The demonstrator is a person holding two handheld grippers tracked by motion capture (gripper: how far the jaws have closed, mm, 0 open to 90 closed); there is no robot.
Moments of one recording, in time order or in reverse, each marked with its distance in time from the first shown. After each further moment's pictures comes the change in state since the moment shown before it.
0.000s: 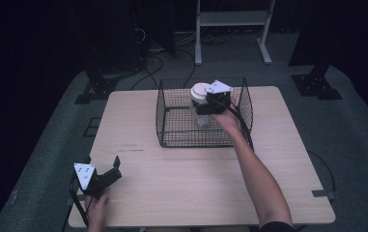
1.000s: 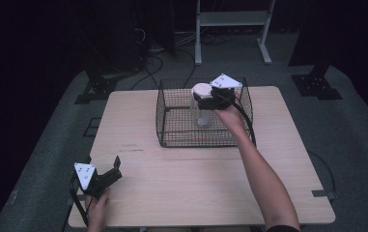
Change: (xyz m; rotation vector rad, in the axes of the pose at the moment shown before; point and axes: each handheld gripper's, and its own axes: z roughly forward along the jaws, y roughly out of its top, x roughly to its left) left arm 0.000 0.000 0.000 -0.003 -0.005 0.002; right arm -0.005 0.025 -0.030 -0.125 0.015 0.038
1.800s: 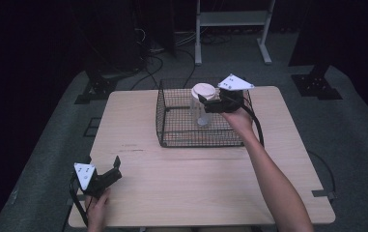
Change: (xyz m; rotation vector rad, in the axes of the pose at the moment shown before) left arm 0.000 0.000 0.000 -0.001 -0.003 0.000; right arm 0.002 0.015 -0.042 -0.032 0.032 -0.009
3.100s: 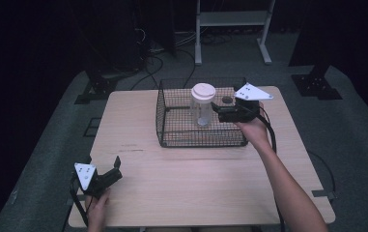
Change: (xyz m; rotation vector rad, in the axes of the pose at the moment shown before) left arm -0.001 0.000 0.000 -0.003 0.000 0.008; right arm -0.007 -0.015 -0.048 0.003 -0.012 0.001
